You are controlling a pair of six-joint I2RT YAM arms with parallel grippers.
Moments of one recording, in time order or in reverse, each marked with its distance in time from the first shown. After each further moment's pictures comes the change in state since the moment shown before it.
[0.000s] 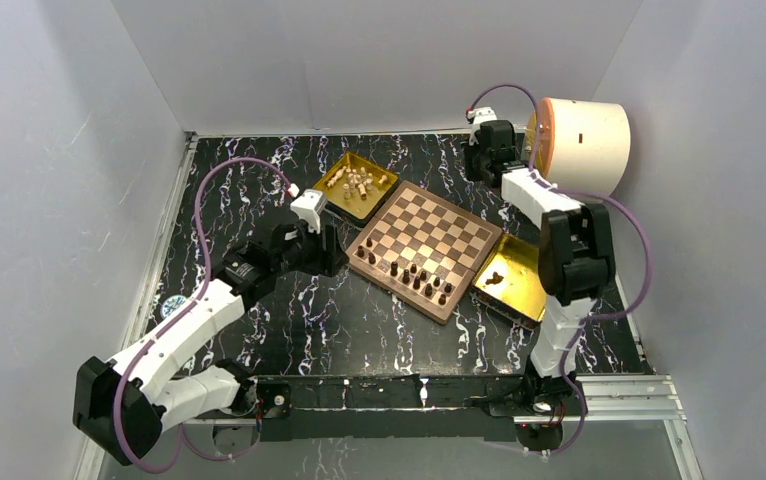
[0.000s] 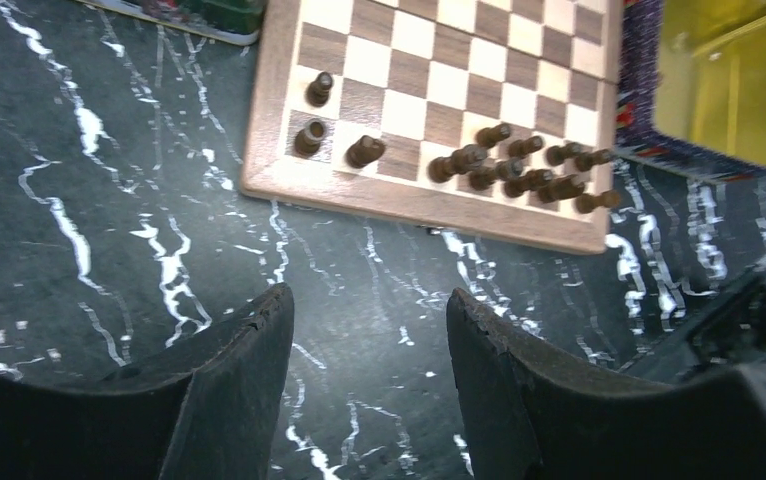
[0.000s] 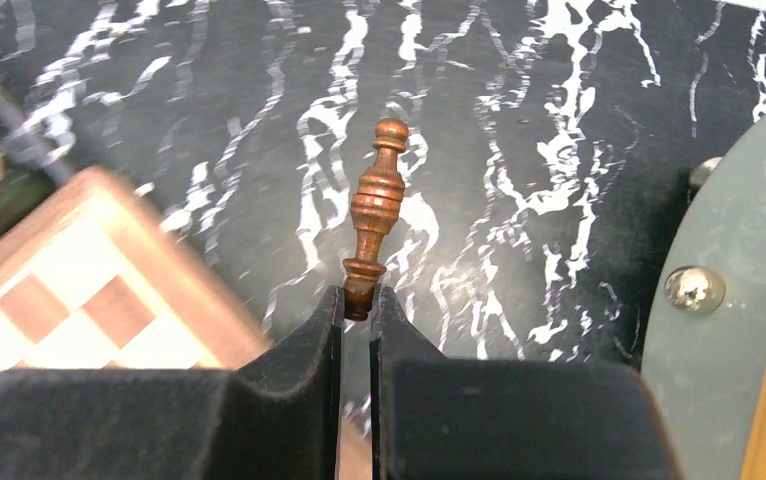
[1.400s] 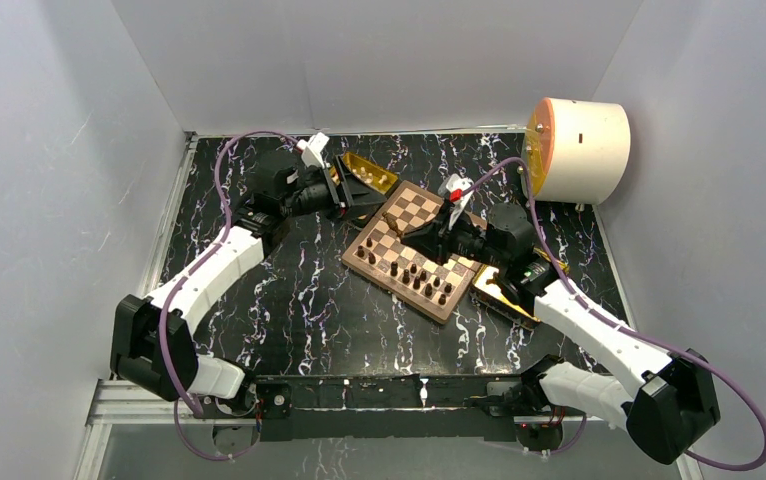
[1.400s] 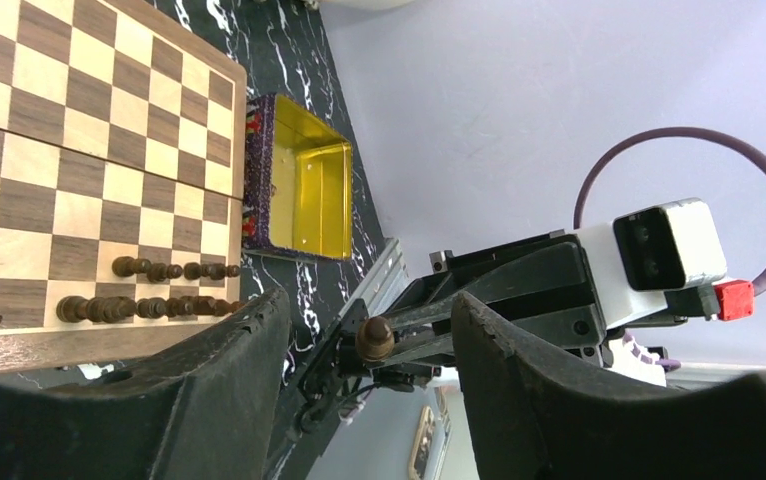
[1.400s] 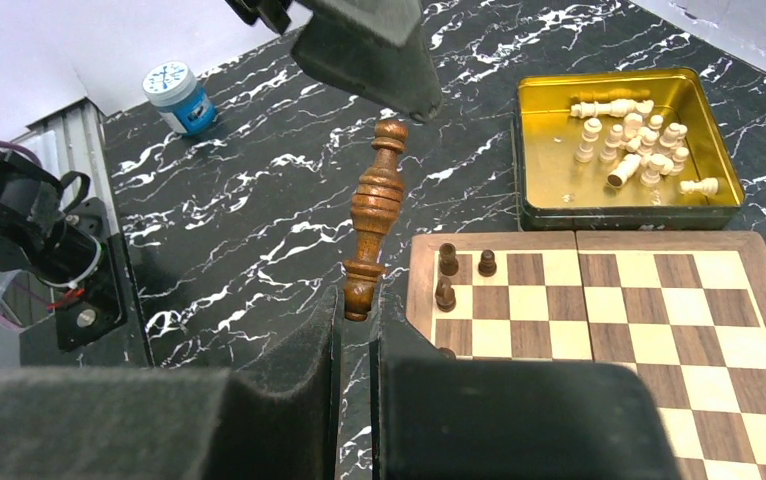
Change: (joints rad) left arm 0.137 0.328 0.277 0.375 0.548 -0.691; right arm 0.397 -0.949 -0.770 0.306 -0.546 0.143
